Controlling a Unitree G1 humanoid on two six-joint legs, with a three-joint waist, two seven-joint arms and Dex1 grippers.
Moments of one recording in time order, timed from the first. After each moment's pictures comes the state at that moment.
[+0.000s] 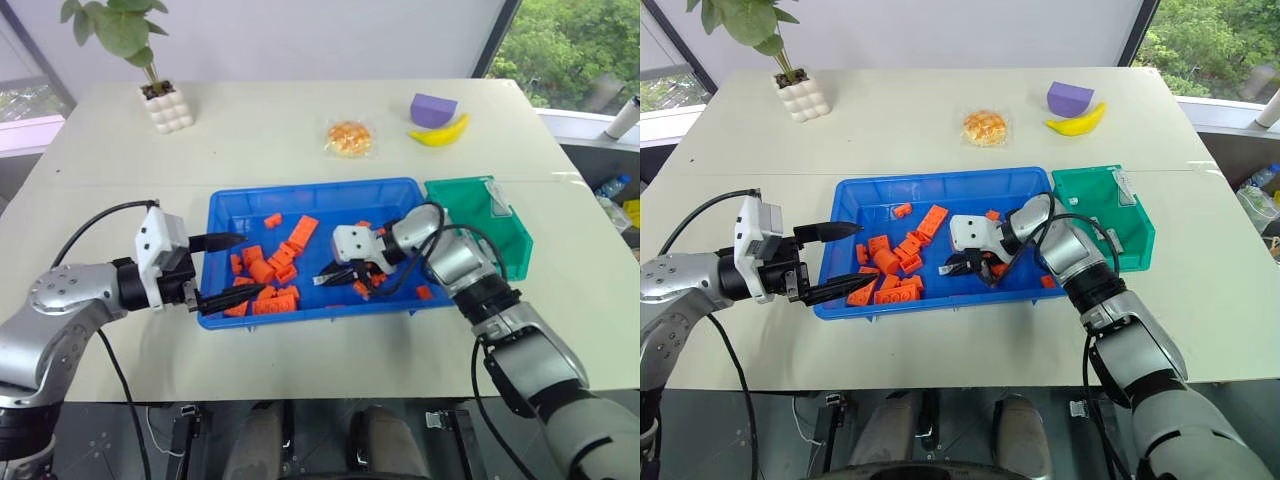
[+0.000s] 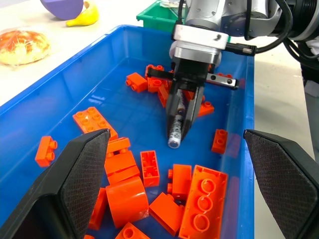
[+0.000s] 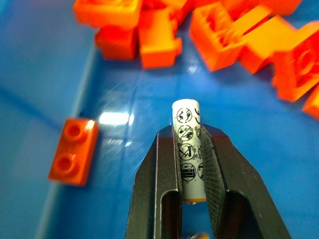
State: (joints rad) left arm -0.14 0.82 0.21 -0.43 -0.69 0.54 -1.00; right arm -0.87 -0.41 0.41 0.43 -0.03 0.13 1.35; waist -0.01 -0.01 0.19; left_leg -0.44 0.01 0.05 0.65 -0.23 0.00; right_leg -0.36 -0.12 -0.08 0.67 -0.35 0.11
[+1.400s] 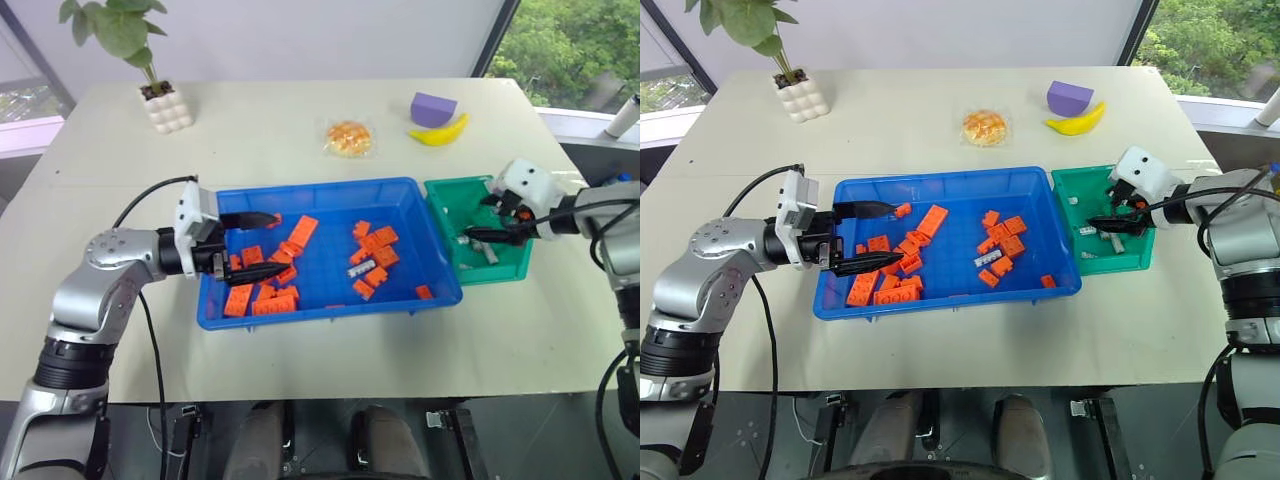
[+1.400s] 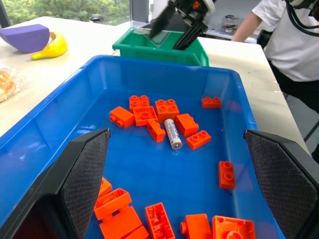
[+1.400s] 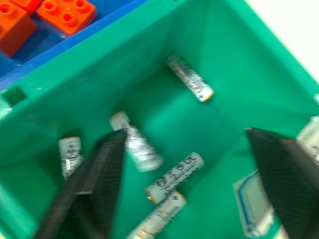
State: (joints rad) left arm -0.43 0.70 0.03 -0.14 -0.58 0.41 -1.17; right arm -0.71 -0.95 0.07 0.34 0.00 0.38 1.12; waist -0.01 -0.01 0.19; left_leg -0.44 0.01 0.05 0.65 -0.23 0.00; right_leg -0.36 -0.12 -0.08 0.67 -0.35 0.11
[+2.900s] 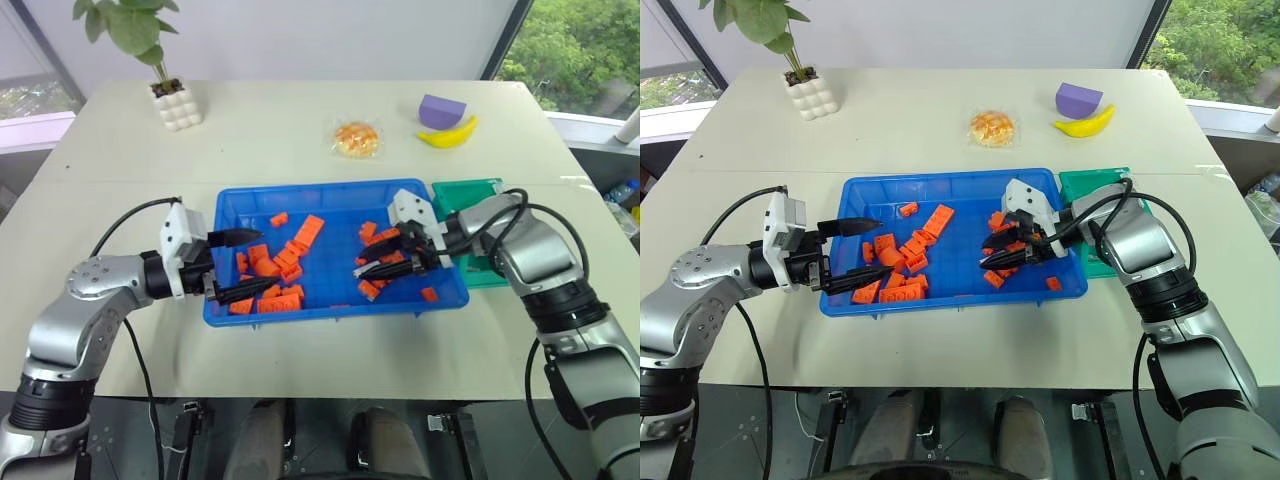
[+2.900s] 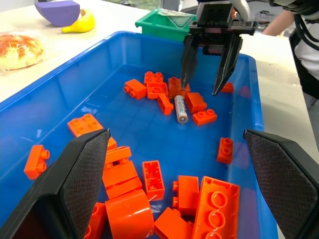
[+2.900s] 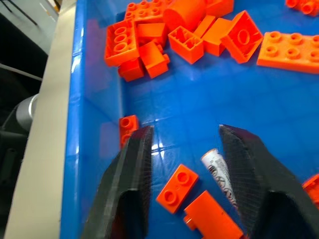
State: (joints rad) left arm -0.25 0.73 0.11 -0.29 -0.61 0.47 -1.05; right arm -0.76 -0.69 0.28 0.08 0.26 0.61 1.37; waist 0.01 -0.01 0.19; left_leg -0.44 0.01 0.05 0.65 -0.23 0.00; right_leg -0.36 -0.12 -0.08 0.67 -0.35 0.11
